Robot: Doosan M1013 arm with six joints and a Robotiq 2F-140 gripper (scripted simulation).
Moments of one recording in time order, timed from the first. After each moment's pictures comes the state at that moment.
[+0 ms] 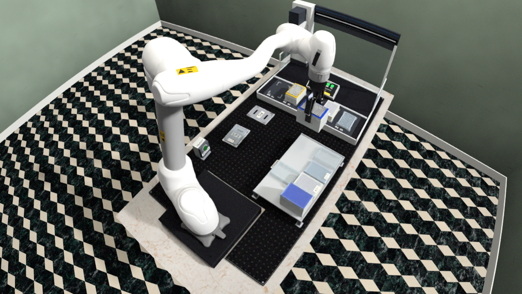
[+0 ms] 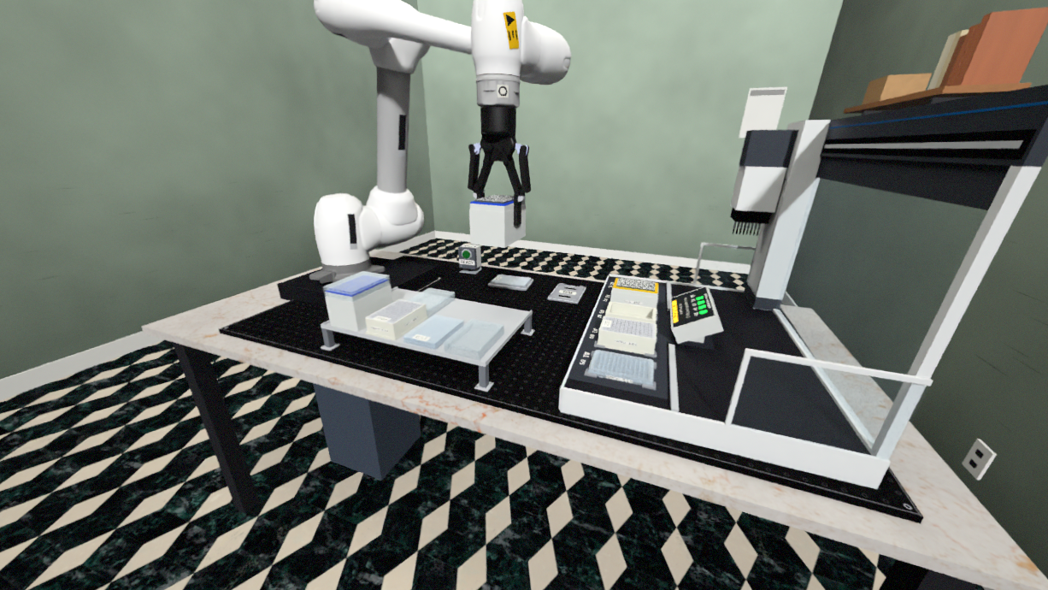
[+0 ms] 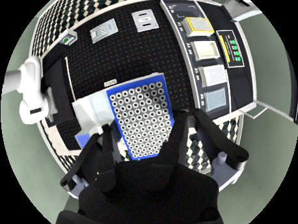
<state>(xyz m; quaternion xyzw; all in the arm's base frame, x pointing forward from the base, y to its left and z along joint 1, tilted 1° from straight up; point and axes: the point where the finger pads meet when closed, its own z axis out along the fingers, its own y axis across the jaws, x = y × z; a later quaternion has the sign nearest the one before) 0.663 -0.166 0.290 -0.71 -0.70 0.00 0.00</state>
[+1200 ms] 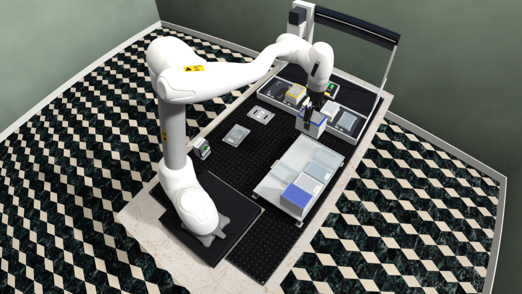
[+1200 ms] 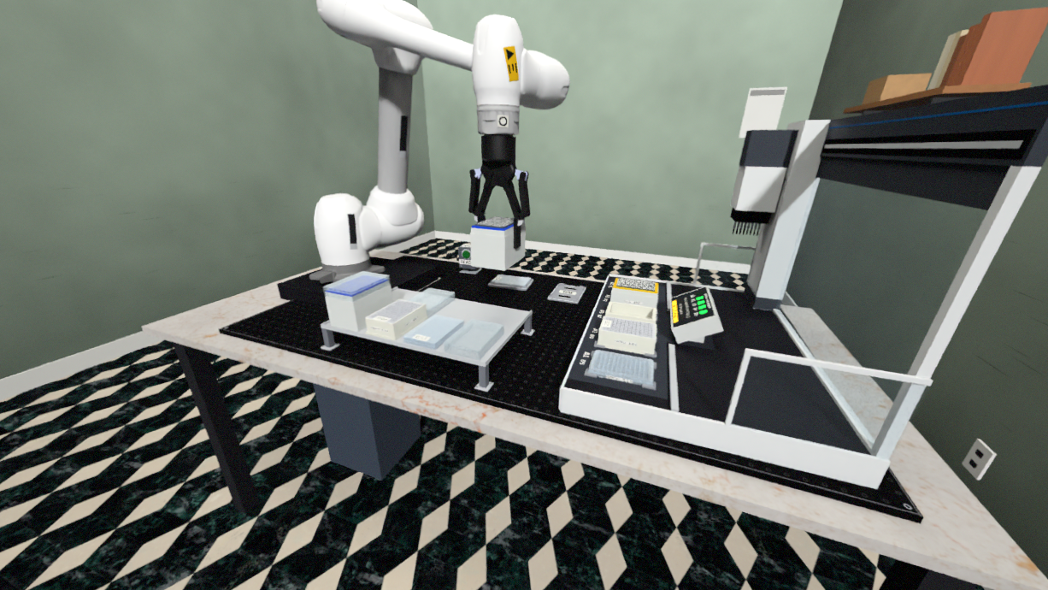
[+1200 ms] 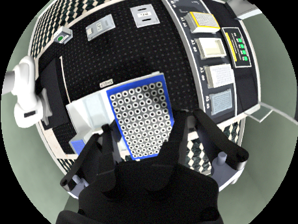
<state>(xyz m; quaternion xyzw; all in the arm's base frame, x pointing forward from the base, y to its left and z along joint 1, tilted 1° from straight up) 0.663 -0.166 0.236 -0.71 -0.70 0.00 0.00</state>
